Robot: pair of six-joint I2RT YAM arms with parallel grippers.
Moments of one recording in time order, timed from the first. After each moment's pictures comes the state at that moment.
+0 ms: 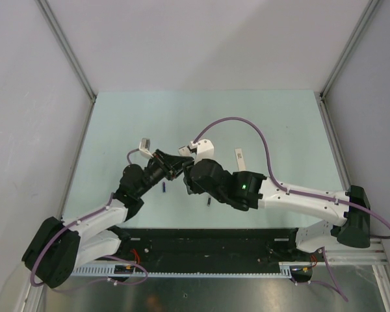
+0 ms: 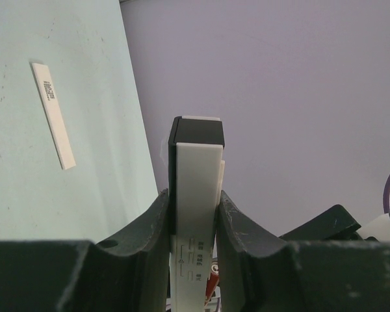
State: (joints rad) left arm -0.55 1.05 0.31 0.80 0.27 -1.37; right arm 1.26 1.40 1.25 -0.46 0.51 0.59
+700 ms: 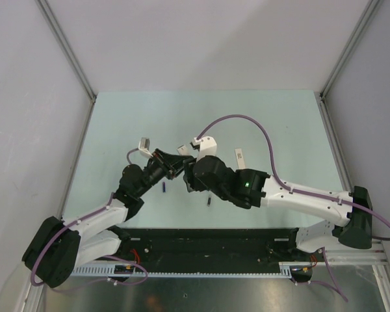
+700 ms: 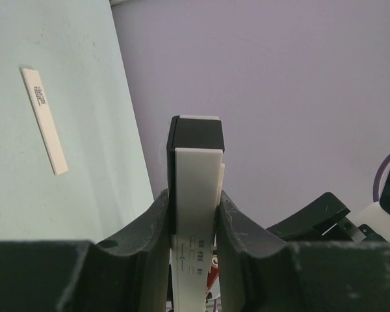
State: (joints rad) left arm -0.55 1.05 0.31 0.83 0.27 -1.37; right arm 1.23 1.39 1.26 -0.47 0.49 0.59
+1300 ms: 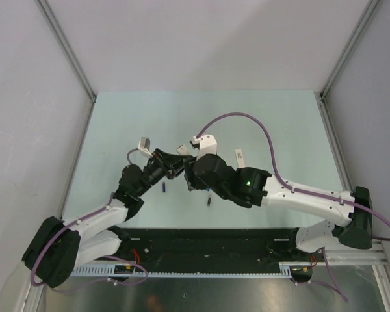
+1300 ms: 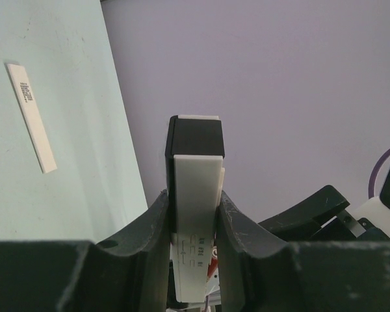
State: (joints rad) left arm -0.55 1.05 0.31 0.85 0.29 -1.40; right arm 1.23 1.38 1.29 -0.50 0.50 0.56
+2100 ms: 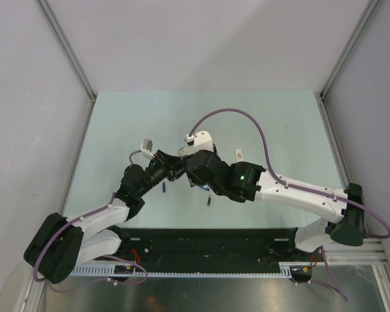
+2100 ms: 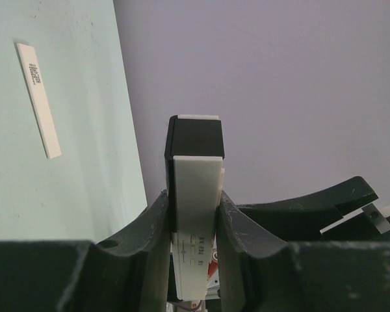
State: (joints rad) left arm -0.55 1.09 0.30 0.85 0.30 -1.44; right arm 1.23 1.45 1.39 -0.61 0.58 0.47
